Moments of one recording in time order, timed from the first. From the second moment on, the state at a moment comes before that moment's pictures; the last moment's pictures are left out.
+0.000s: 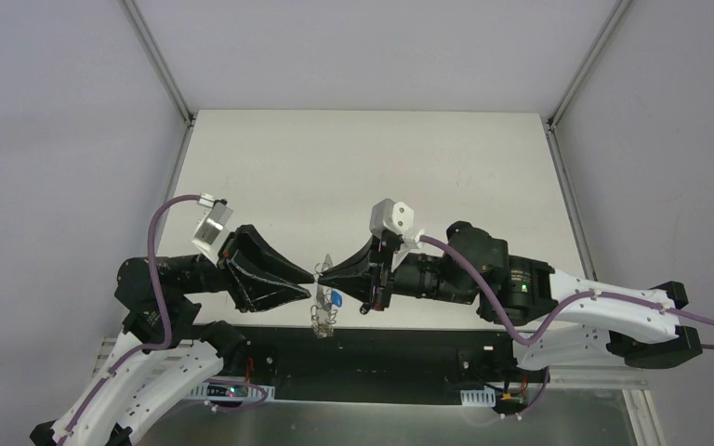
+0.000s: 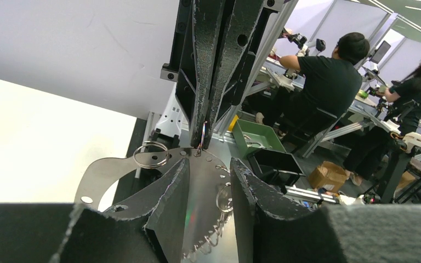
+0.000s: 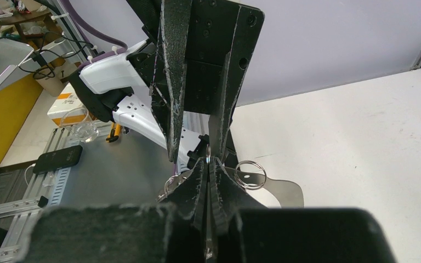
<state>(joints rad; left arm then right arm) -0.62 0.44 0.77 0.19 0.87 -0.85 1.48 1.08 1.30 -0.19 0.02 0.15</state>
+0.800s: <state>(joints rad) -0.62 0.45 0.77 0.20 0.87 -0.85 1.48 1.10 1.30 -0.19 0.01 0.17</state>
